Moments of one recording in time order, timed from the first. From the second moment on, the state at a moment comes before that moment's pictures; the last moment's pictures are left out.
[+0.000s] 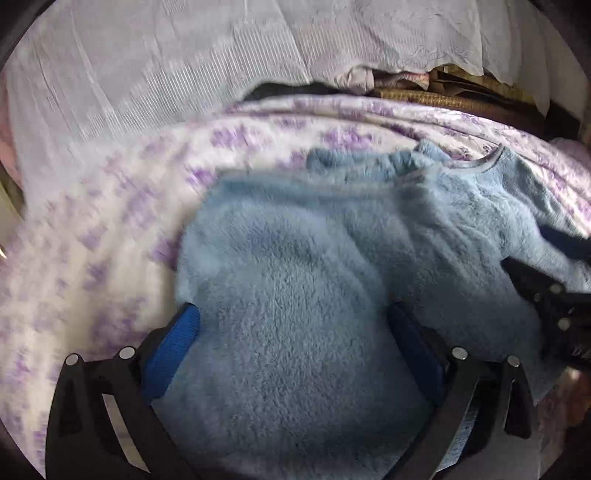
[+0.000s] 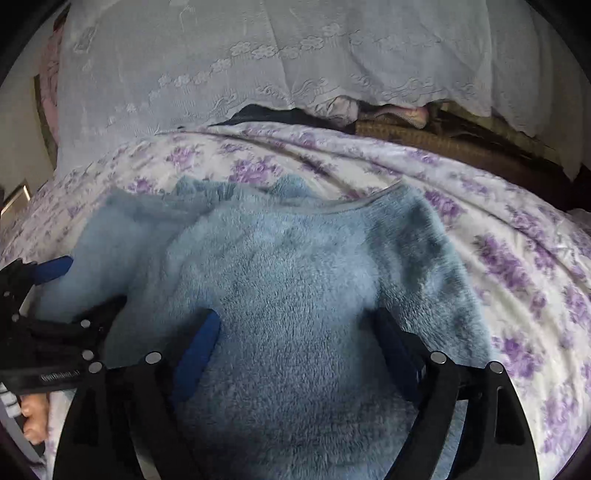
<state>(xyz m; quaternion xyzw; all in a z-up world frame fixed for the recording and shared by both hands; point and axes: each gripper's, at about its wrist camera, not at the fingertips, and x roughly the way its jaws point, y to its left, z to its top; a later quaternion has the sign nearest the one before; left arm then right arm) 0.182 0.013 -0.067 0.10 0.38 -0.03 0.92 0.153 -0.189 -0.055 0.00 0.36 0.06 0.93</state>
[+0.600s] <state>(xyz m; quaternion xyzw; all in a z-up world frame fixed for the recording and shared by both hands) 0.174 0.061 -0.009 -0.04 0.39 -0.06 0.92 0.132 -0.227 -0.006 0.09 0.32 0.08 0.94</state>
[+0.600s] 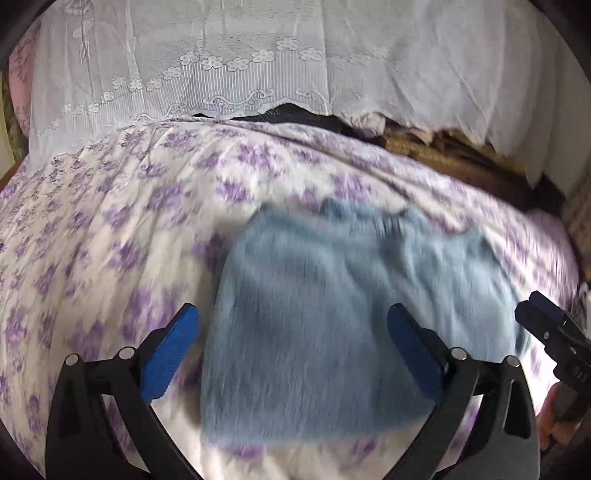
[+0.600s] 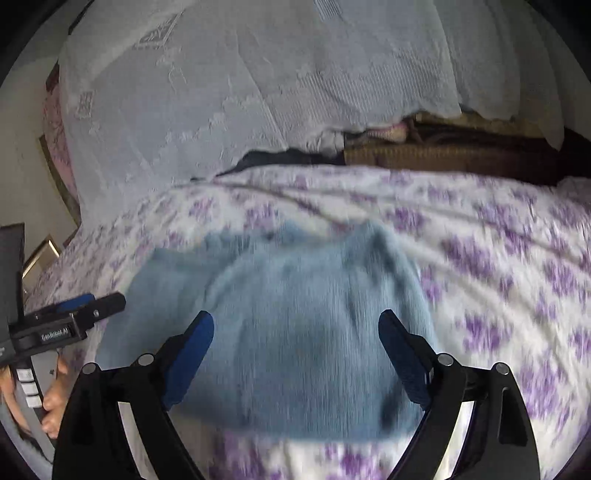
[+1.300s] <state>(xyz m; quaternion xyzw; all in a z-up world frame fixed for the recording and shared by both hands) 0.221 0.087 -0.056 -0.07 0.42 -0.04 0.90 0.160 -0.283 -0.039 0.21 0.28 0.06 0.93</state>
